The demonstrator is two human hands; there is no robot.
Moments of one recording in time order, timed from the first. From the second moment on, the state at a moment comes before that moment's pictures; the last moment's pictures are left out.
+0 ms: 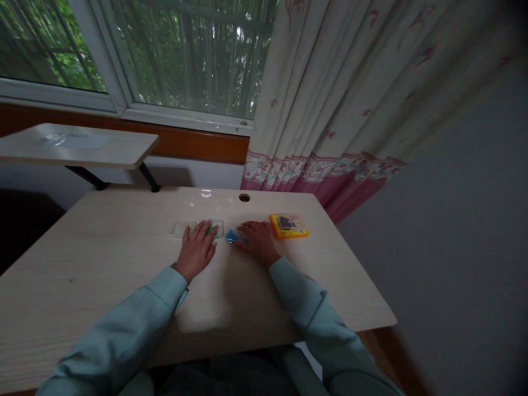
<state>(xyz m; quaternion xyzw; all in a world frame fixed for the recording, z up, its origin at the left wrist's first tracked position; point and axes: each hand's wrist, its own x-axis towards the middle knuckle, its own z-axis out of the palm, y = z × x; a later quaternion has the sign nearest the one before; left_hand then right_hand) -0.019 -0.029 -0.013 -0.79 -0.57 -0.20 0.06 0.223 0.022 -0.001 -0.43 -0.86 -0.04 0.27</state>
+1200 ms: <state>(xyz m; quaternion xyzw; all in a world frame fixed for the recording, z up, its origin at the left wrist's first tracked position) -0.081 -0.013 -0.010 -0.81 -0.51 -0.28 -0.05 0.361 0.045 0.014 -0.56 -0.75 -0.06 0.35</state>
